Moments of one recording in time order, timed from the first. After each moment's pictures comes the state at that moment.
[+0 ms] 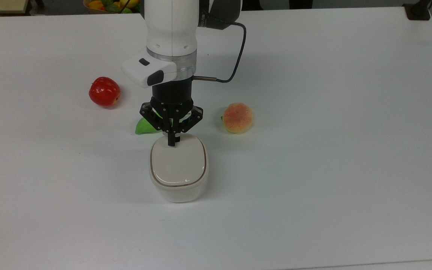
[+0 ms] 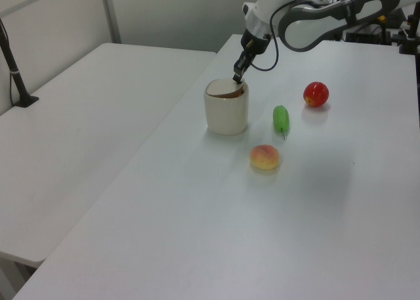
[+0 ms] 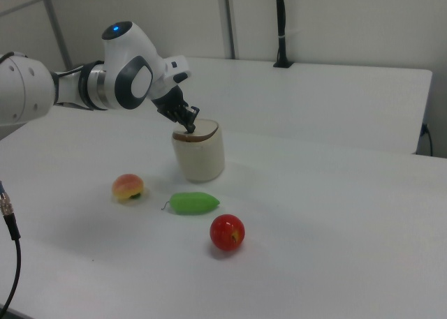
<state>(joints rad) 0.17 0.43 -0.09 -1.55 -0.08 2.42 0.13</state>
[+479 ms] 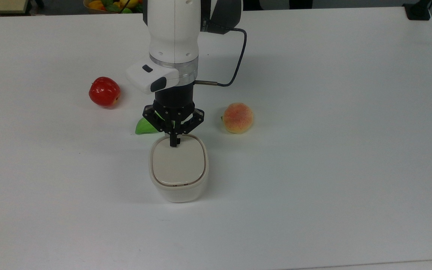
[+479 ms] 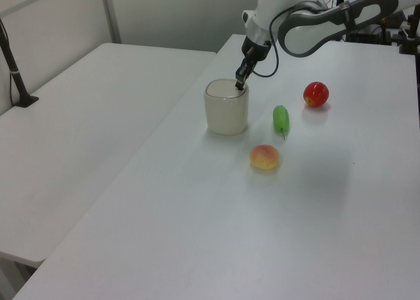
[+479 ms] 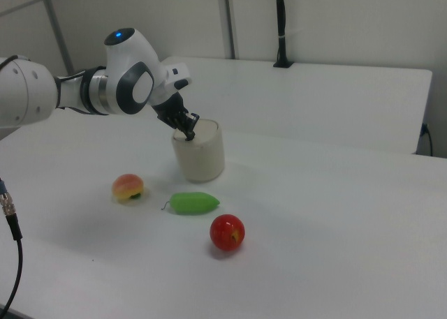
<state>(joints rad) 0.17 0.45 -0.09 -1.56 -0.08 2.42 0.13</state>
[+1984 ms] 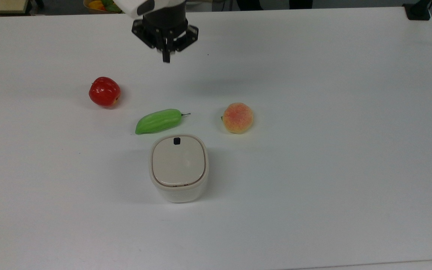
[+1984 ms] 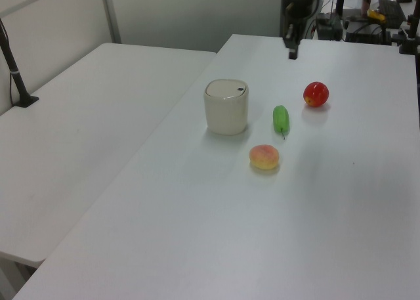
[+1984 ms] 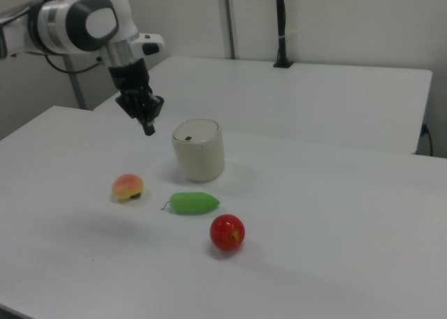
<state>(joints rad) 0.18 0.17 -0.09 -1.54 -0.08 1.73 0.10</state>
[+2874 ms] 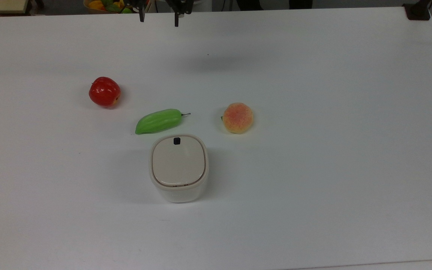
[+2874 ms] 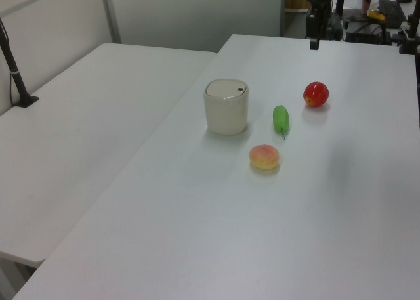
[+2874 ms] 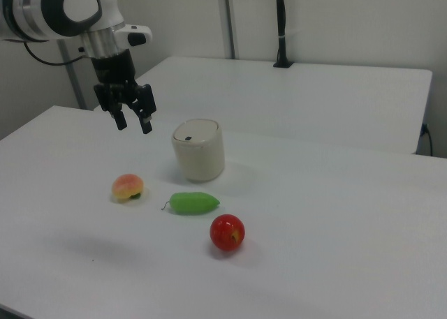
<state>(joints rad) 0.17 0.06 -0.09 -1.59 -0.10 1.62 0.08</state>
